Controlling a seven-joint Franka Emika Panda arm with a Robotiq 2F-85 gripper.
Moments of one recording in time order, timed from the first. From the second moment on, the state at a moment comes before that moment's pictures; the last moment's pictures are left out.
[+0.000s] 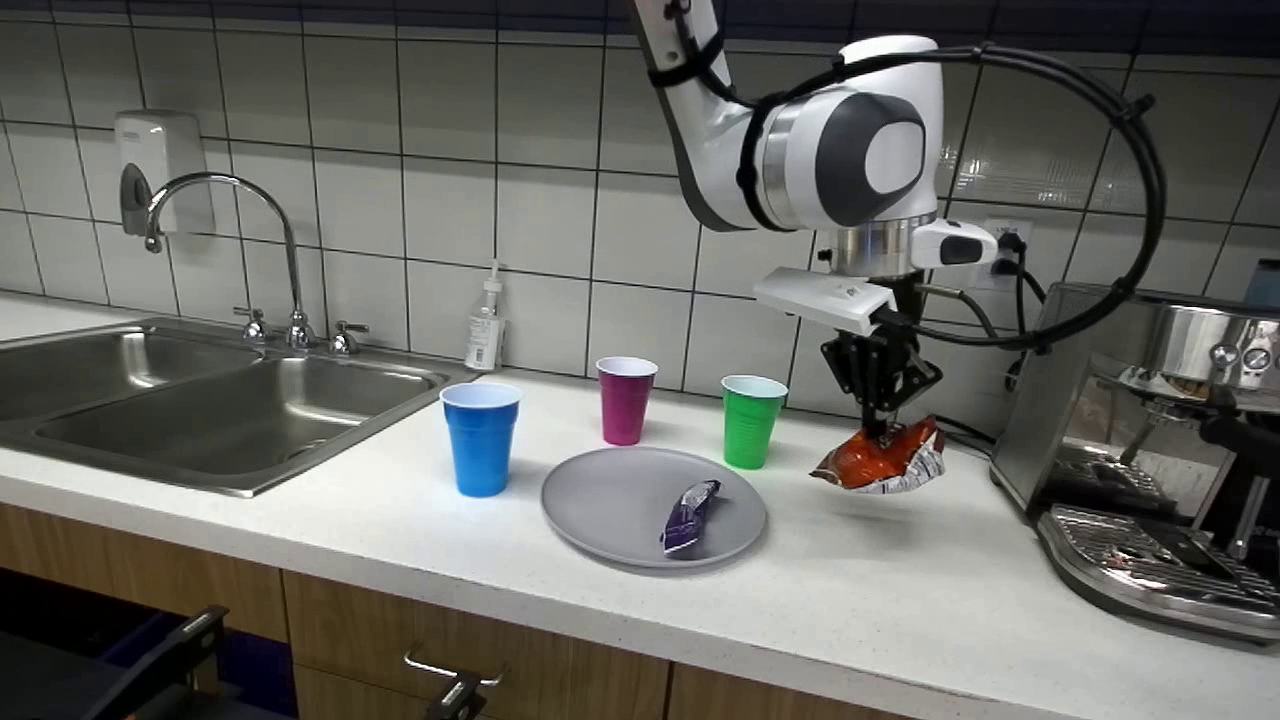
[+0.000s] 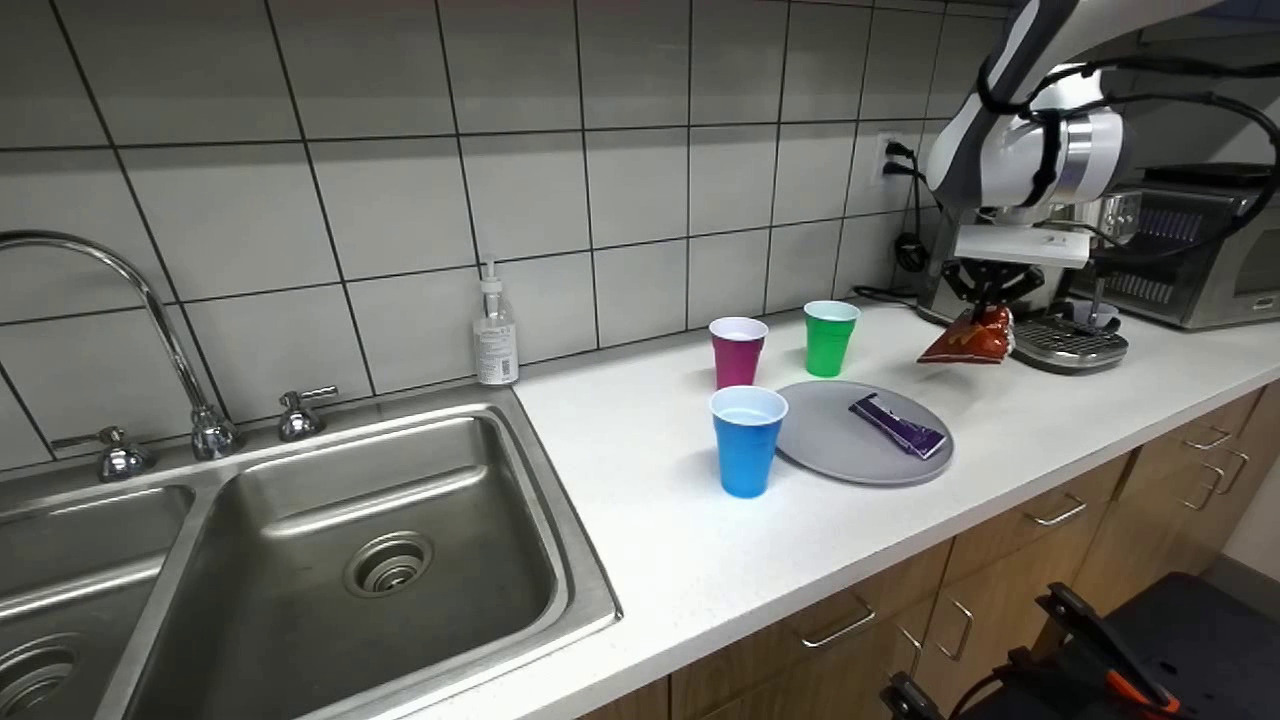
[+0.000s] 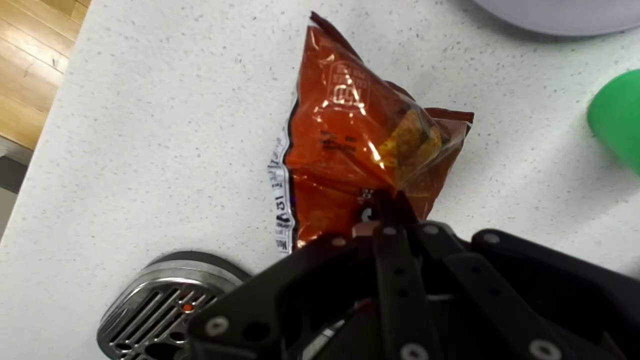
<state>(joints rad) -0.35 0.43 -0.30 -2.02 0.10 2.70 0.15</state>
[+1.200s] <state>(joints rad) -0.43 0.68 -0.31 -1.78 0.13 2.64 0.16</state>
